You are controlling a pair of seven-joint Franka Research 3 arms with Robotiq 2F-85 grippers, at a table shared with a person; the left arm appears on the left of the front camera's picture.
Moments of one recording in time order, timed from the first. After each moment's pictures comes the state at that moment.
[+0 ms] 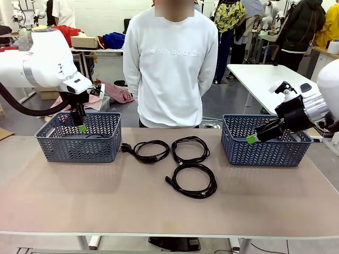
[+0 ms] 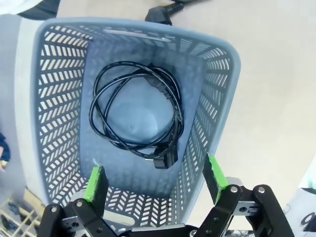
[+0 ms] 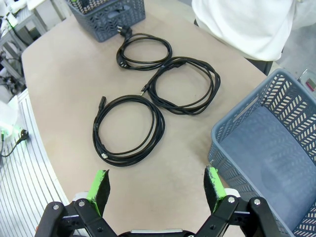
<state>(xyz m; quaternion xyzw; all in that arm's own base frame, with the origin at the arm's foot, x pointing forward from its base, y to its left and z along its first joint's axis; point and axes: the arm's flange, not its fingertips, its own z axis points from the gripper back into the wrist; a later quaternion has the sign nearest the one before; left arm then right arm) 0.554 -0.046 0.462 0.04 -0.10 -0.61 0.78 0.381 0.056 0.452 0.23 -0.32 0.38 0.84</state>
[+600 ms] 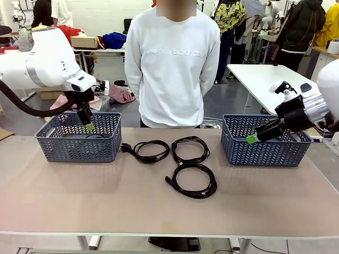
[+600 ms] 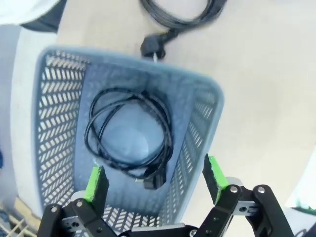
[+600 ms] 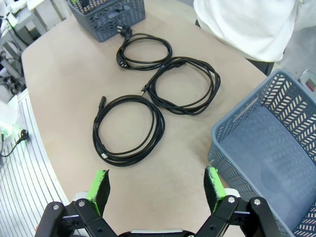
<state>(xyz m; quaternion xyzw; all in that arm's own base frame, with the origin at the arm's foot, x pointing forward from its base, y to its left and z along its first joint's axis) 0.548 -0.066 0.468 0.00 -0.13 -0.59 0.79 0.381 0.056 0.452 0.23 -0.32 0.38 0.84</state>
